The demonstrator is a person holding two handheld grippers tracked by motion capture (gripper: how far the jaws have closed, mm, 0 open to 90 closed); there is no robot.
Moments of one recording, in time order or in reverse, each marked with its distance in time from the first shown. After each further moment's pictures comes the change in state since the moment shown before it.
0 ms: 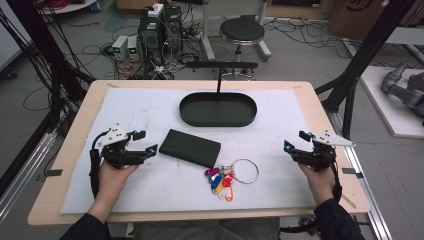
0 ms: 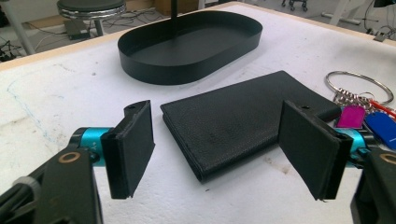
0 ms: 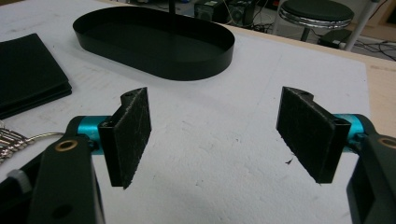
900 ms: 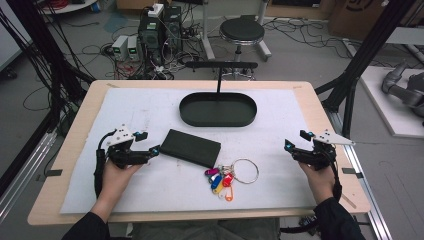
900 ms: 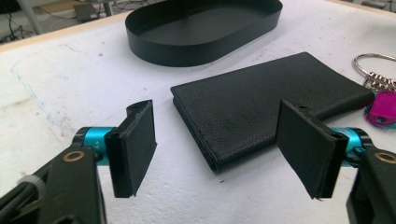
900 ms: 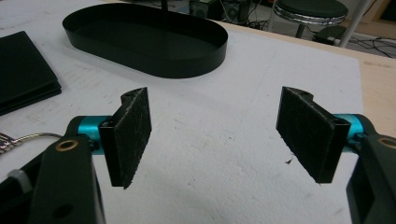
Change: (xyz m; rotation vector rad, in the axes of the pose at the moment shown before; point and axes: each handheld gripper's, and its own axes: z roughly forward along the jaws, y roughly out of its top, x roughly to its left) left arm 0.003 -0.009 0.016 0.066 0.044 -0.013; right arm -0.003 0.000 0.002 0.014 -0.018 0.010
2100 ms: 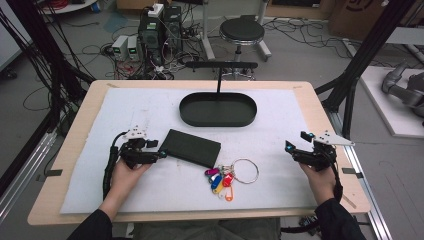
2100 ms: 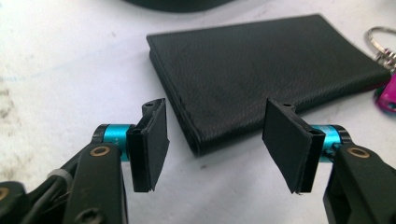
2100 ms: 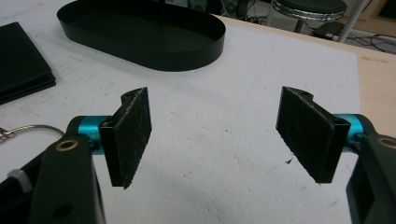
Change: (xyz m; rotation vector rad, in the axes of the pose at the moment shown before) left arm -0.004 -0.006 0.031 0.191 -0.041 -0.126; right arm -0.002 -0.003 0.000 0.014 -0.008 -0.015
